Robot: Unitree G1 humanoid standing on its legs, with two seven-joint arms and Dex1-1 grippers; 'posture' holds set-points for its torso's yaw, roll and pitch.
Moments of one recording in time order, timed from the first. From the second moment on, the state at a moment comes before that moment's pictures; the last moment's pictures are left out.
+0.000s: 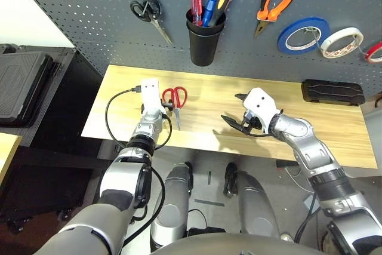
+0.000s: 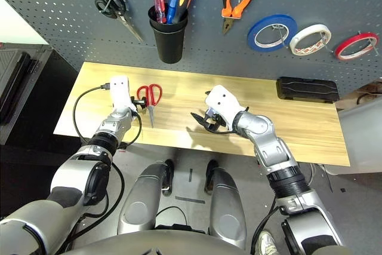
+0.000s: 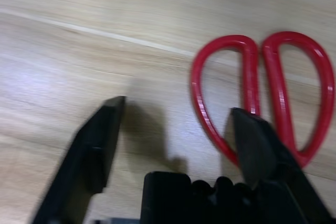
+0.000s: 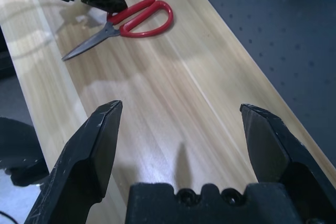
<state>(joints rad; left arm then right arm) -0.75 0.11 0.11 1.12 -0.04 0.11 0.07 -0.29 -0.40 0.19 0.06 -0.01 0.17 0.69</state>
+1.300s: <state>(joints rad) -0.22 0.02 0.21 -0.10 -0.28 0.26 -0.02 -0.43 -0.36 -0.01 0.45 0.32 -0.35 1.00</state>
